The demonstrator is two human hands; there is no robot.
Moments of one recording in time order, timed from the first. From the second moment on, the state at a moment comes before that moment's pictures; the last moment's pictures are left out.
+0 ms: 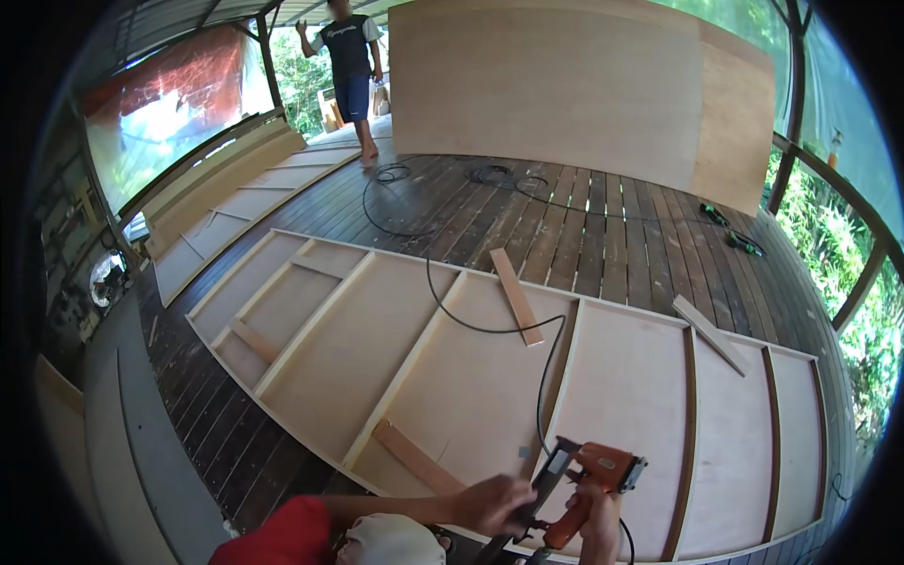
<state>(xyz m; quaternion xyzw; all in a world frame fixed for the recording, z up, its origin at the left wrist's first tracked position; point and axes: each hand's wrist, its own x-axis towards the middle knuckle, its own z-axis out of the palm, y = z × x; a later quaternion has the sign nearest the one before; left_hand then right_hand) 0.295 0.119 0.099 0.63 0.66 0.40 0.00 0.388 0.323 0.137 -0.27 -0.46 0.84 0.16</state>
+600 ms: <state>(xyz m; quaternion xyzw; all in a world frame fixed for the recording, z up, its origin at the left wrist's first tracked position) 0.301 0.057 0.103 0.88 0.46 0.06 -0.05 0.393 0.343 0.142 -0.28 -0.38 0.86 0.17</state>
